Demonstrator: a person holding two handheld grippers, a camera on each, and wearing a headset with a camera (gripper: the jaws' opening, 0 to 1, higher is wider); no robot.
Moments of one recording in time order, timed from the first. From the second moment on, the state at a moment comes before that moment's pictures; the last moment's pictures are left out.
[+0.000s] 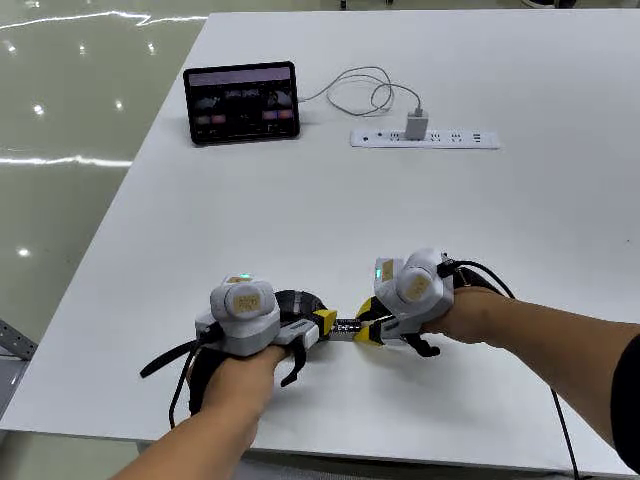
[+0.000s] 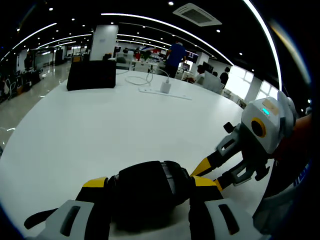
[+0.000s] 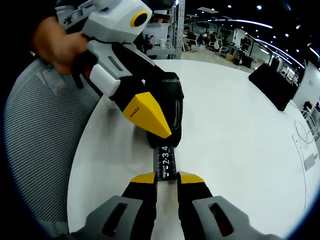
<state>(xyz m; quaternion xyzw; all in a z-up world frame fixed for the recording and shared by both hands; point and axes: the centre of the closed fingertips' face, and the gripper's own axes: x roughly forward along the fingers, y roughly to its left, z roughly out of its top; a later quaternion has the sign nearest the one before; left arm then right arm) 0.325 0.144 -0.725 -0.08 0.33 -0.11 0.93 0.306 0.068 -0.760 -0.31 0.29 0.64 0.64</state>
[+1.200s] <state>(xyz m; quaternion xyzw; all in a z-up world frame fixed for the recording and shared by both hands) 0.326 0.144 -0.726 -0.08 0.33 -0.11 0.93 0.305 0.092 -0.760 -0.29 0.29 0.65 0.64</state>
